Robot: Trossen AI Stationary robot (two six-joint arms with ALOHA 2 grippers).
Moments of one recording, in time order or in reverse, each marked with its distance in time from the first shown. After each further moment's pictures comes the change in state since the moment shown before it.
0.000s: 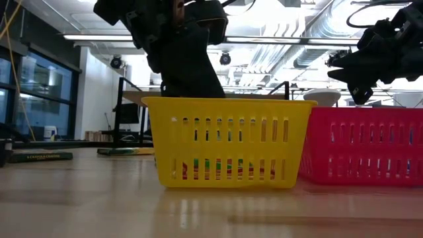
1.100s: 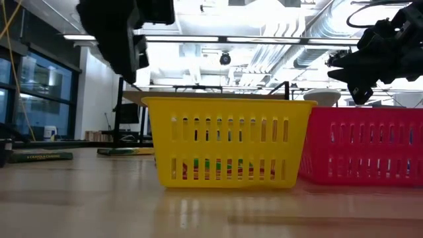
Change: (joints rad) left arm -0.037 -0.227 0.000 -0.502 0.110 0.006; right arm 0.000 0.000 0.000 0.000 0.000 0.000
